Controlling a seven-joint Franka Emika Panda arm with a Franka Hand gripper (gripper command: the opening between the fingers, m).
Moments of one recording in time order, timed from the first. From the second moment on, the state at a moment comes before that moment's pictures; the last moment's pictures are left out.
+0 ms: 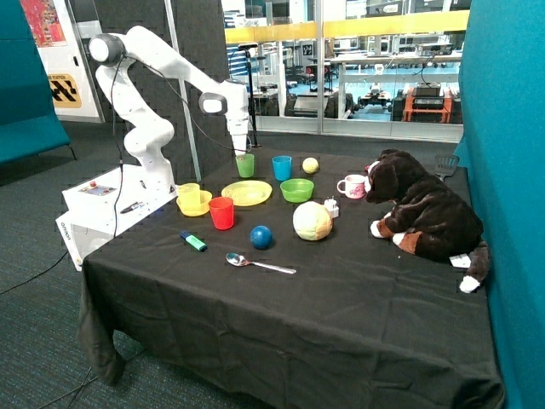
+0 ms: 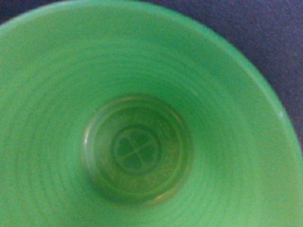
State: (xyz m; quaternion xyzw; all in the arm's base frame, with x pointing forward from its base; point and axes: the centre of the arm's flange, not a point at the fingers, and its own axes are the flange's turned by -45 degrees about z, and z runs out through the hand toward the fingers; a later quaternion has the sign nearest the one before) arm 0.348 0.117 0.353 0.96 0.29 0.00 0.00
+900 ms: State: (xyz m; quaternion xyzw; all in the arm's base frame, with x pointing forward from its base) arm 0.359 0.131 0.340 0.96 0.29 0.00 0.00
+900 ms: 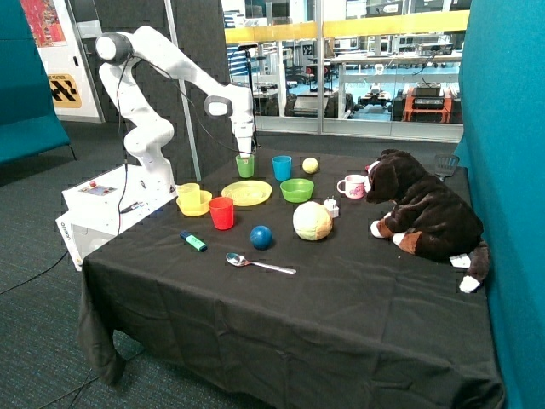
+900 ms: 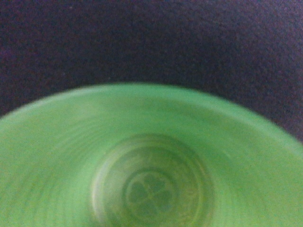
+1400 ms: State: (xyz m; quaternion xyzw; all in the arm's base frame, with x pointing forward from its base) arm 0.360 0.129 0.334 0.96 0.28 0.00 0.00
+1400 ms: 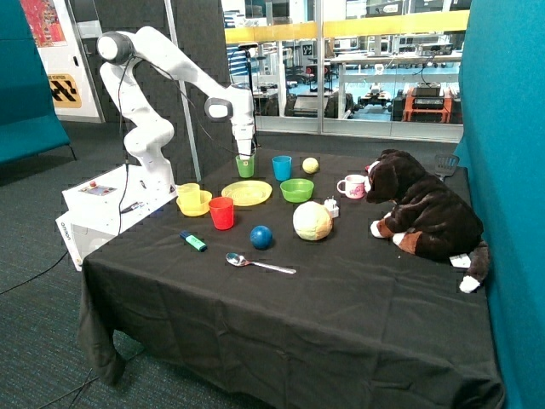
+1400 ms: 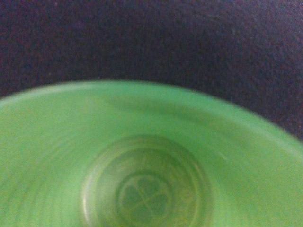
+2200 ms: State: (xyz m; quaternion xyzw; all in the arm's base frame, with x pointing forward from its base) arm 0.358 0.120 0.334 0.96 0.27 0.00 0.00
